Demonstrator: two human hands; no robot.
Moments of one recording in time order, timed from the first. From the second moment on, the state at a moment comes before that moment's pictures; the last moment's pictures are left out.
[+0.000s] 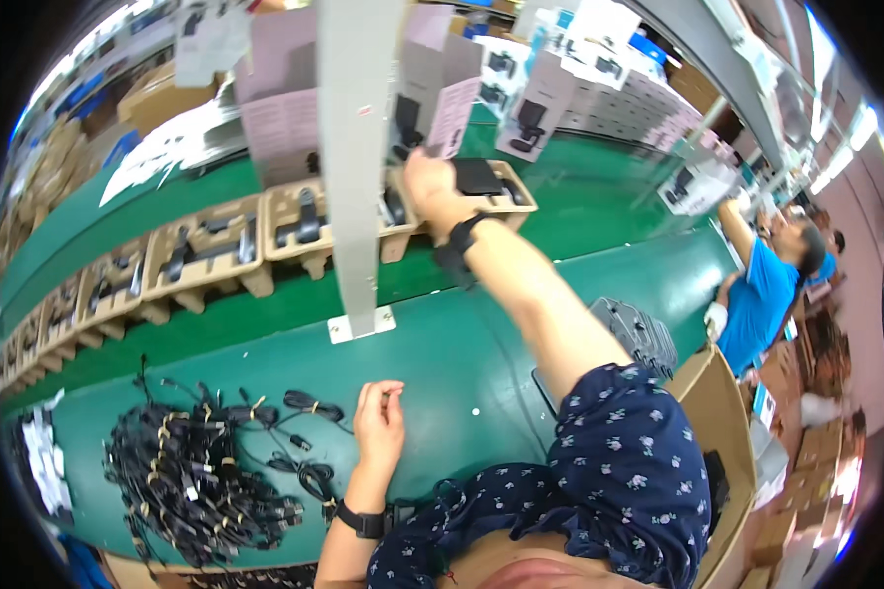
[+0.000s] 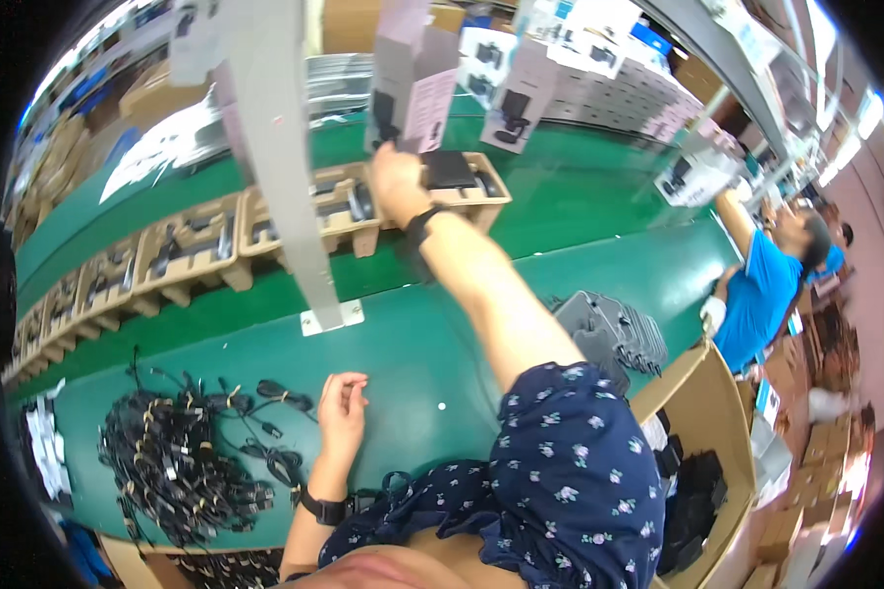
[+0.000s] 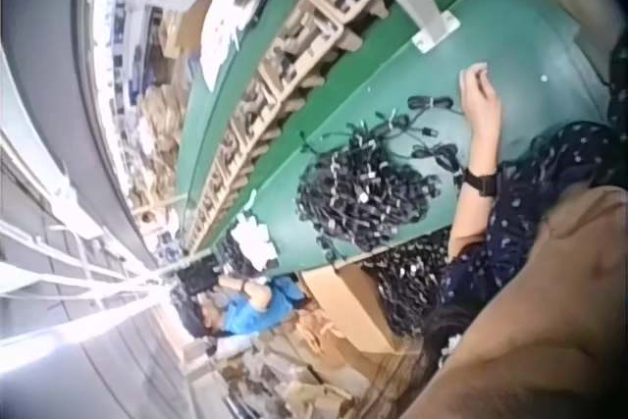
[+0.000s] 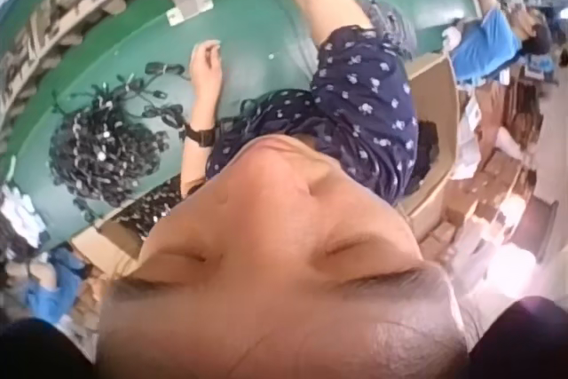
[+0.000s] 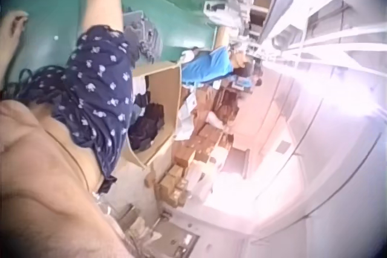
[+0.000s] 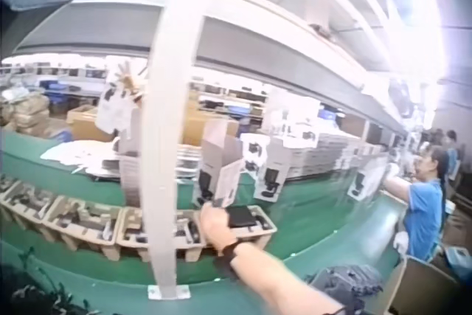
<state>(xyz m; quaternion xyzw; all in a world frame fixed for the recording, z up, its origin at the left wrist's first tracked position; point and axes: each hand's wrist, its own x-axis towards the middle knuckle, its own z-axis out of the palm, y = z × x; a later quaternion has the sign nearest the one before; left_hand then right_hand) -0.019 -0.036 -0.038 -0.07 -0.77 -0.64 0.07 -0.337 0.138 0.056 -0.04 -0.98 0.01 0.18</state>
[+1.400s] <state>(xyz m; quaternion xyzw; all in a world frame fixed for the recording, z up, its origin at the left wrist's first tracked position) -0.027 -0.038 -0.047 -0.08 -0.80 -0.60 -0.01 -0.275 0.206 0.026 0.11 -0.97 -0.05 0.21</state>
